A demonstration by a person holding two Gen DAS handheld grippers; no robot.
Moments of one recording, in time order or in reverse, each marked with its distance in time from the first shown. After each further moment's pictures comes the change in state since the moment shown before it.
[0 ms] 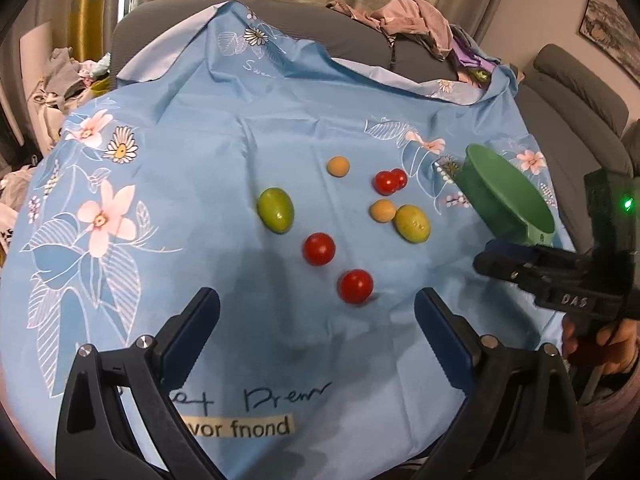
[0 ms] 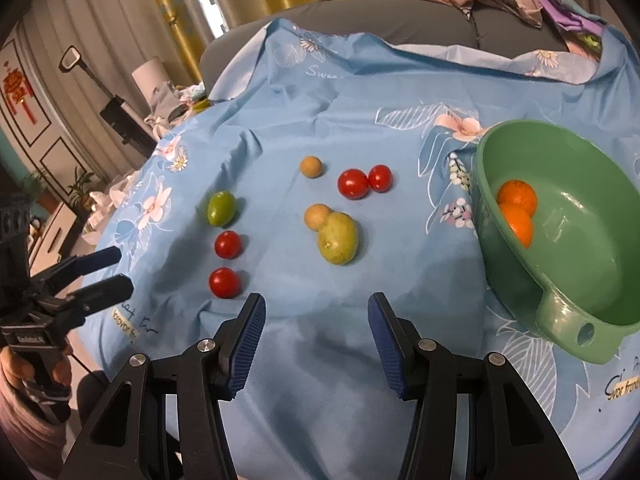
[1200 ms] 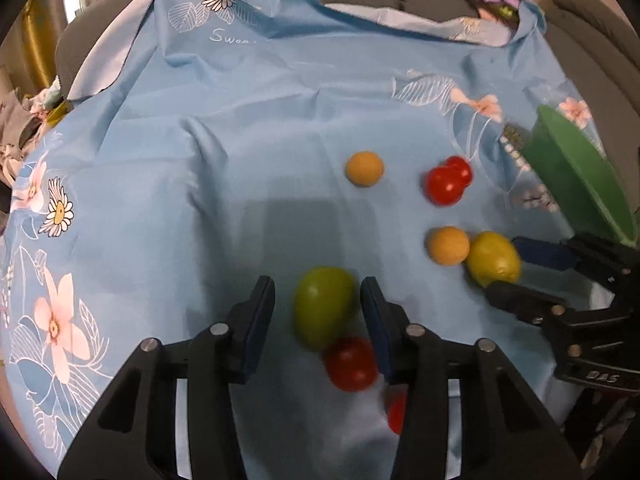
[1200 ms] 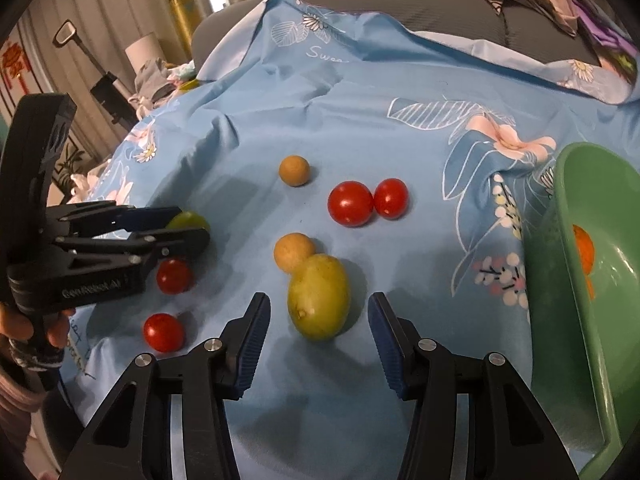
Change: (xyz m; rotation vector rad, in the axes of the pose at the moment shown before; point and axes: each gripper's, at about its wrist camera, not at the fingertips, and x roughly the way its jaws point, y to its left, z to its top) left arm 0.116 0.000 0.058 0.151 0.179 0.122; right arm 0.069 -0.011 0.032 -0.080 0.037 -0.023
